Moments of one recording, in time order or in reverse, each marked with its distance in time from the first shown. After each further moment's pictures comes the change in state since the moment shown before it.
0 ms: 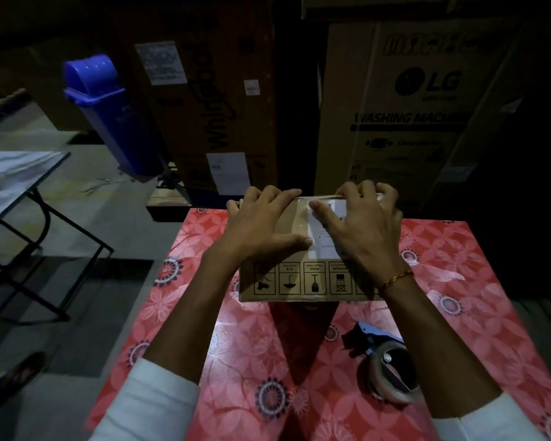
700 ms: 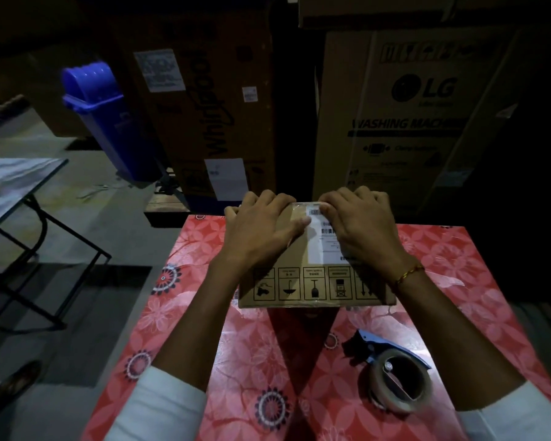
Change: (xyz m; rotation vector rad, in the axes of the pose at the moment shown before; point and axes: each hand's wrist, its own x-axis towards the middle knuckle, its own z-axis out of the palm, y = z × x) left_hand 0.008 0.004 0.009 -0.052 0.149 -0.068; right_hand 0.019 0.011 -0.005 -0.175 -0.015 -0.399
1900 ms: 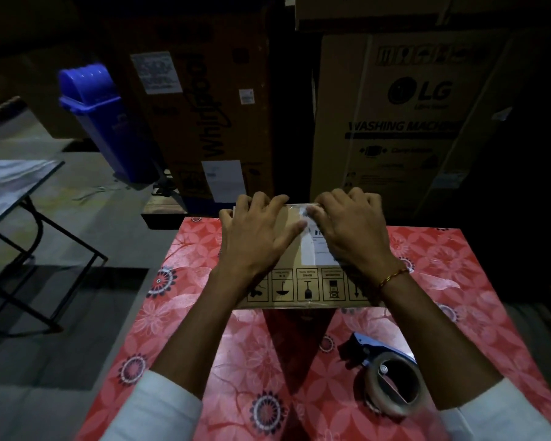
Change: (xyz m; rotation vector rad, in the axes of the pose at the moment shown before) left_hand -0.006 0.004 0.014 0.137 0.181 -0.005; right_hand 0.004 -0.005 0.008 -0.050 0.061 0.026
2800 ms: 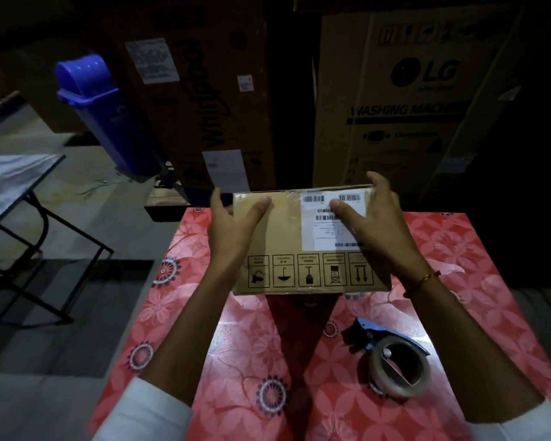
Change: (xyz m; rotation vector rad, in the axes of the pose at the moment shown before) left_hand -0.017 -0.021 0.005 -1.074 0.091 -0.673; right_hand -0.030 0.022 -0.011 0.891 -0.079 0.542
